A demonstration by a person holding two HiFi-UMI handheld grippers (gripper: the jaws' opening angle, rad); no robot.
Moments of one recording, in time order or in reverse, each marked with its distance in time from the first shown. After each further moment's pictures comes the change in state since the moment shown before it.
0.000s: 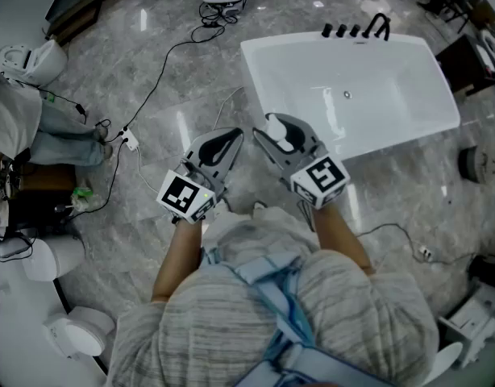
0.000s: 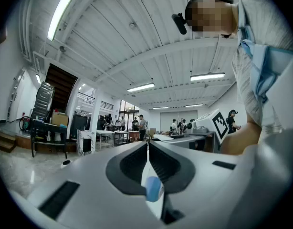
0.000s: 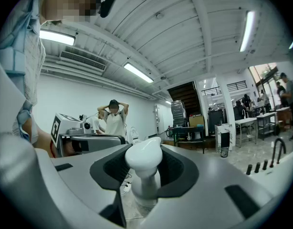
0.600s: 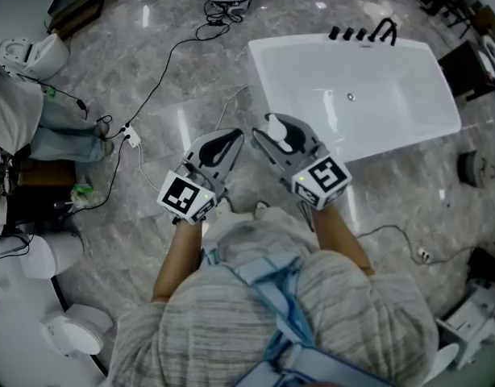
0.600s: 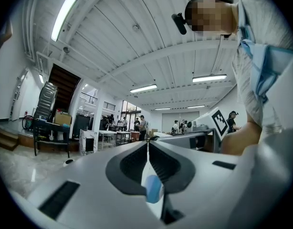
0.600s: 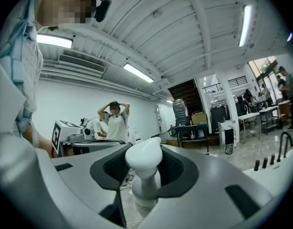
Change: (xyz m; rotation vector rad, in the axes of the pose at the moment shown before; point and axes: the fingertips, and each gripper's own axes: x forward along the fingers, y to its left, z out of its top) left arm -0.033 0.024 -0.002 -0.014 -0.006 0.018; right arm 0.031 0.027 0.007 0.043 -0.006 0.024
